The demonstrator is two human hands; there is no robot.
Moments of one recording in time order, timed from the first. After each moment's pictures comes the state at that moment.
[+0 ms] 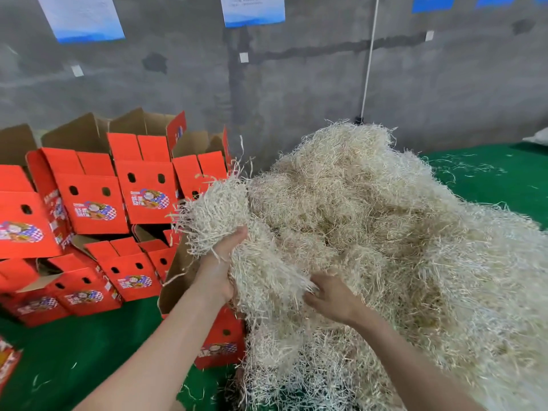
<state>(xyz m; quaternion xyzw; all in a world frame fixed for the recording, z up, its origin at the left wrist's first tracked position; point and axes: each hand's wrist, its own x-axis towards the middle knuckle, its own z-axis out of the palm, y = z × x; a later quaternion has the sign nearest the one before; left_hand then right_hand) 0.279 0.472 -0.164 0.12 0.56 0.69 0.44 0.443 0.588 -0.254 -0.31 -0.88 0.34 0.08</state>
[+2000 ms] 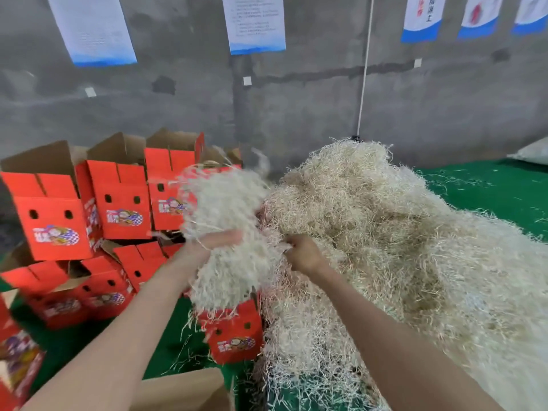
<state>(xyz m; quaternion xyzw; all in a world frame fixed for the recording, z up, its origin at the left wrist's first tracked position) 0.231 0.389 -0.106 0.36 0.71 0.48 0.36 0.374 0.518 -0.162 -0.36 -0.79 0.44 0.21</state>
